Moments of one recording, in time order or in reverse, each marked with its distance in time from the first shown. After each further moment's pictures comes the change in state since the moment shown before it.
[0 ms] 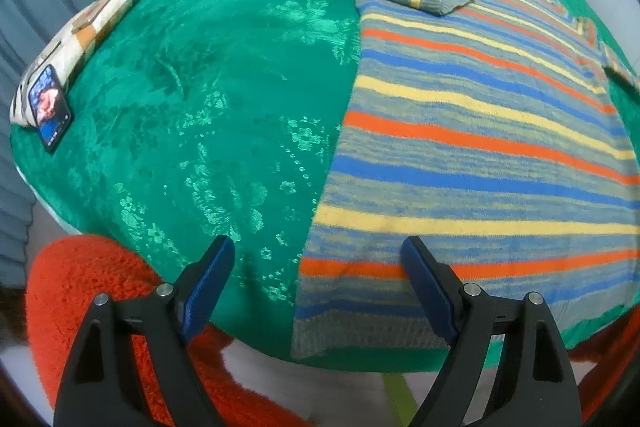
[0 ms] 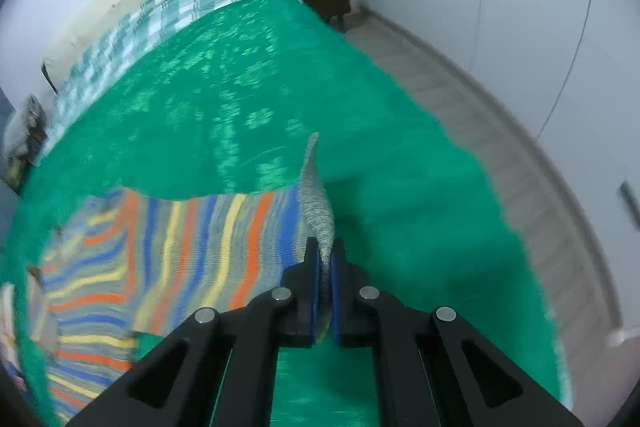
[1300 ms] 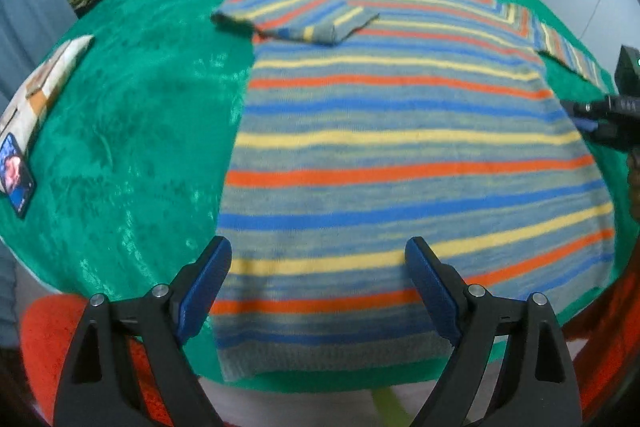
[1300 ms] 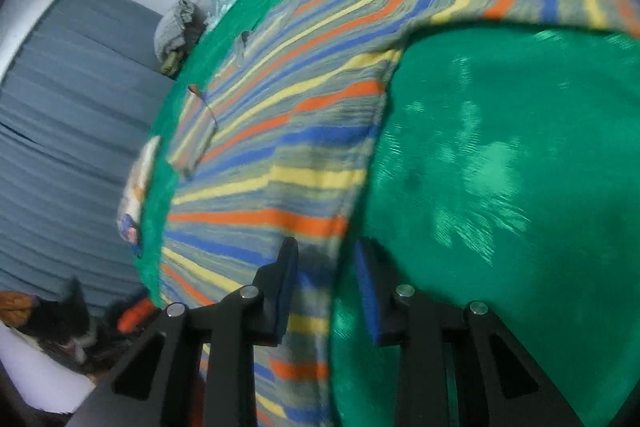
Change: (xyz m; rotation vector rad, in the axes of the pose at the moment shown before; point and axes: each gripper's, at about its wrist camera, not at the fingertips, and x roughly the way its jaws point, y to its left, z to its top) left arm -0.013 -0.051 0.011 0.150 -0.086 -0.130; right arm 0.002 0.129 -0.190 -0.120 0.395 0.755
